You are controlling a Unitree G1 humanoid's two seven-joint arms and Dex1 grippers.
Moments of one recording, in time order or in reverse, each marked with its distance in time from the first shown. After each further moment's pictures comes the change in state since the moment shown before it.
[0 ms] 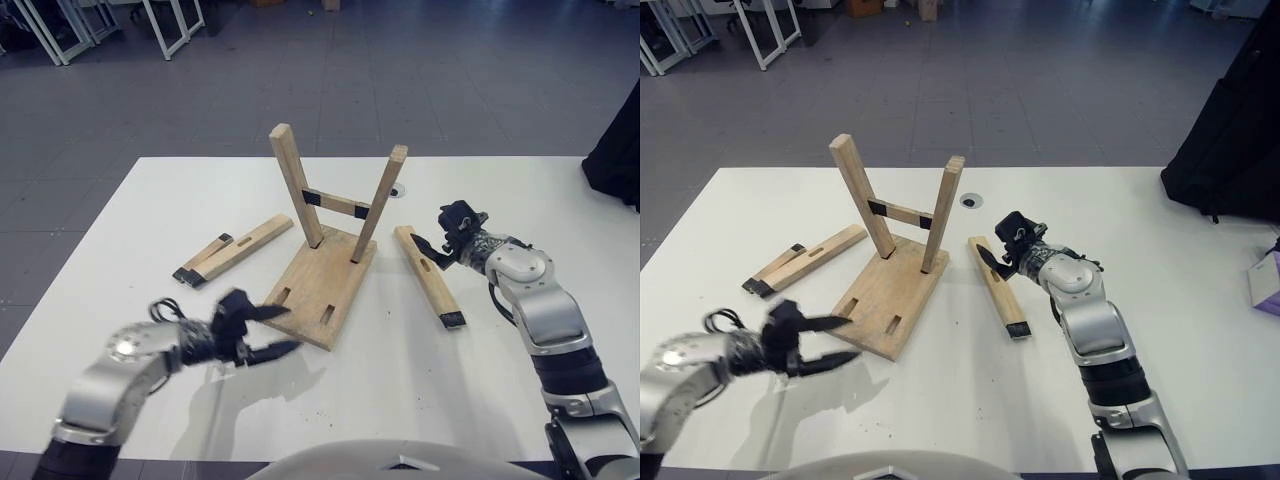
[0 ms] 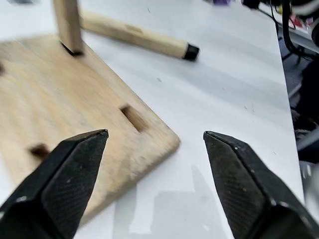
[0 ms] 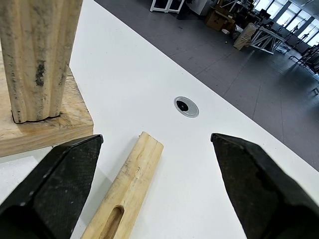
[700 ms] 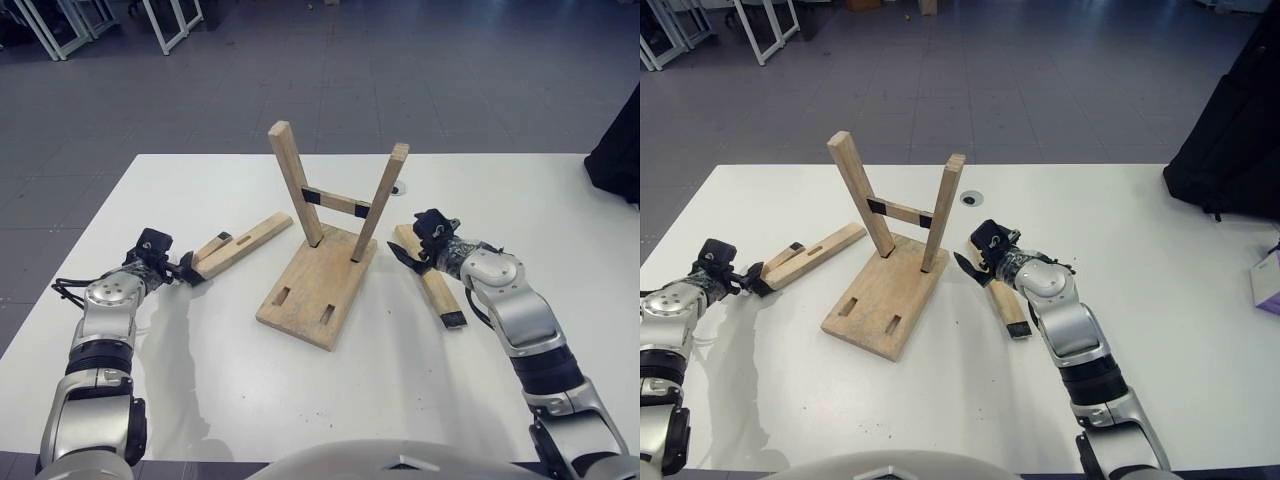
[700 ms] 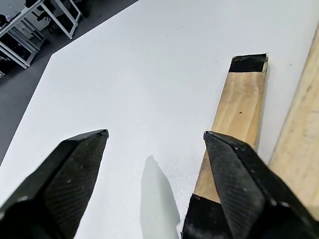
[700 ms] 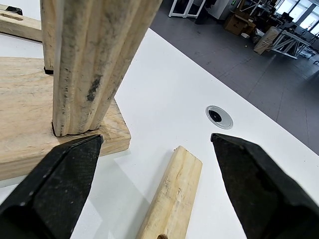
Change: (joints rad) left arm -0.530 -0.056 -0.091 1.196 0.624 -0.557 0.586; right arm -0.013 0.068 0.082 0.034 -0.009 -0.033 -0.009
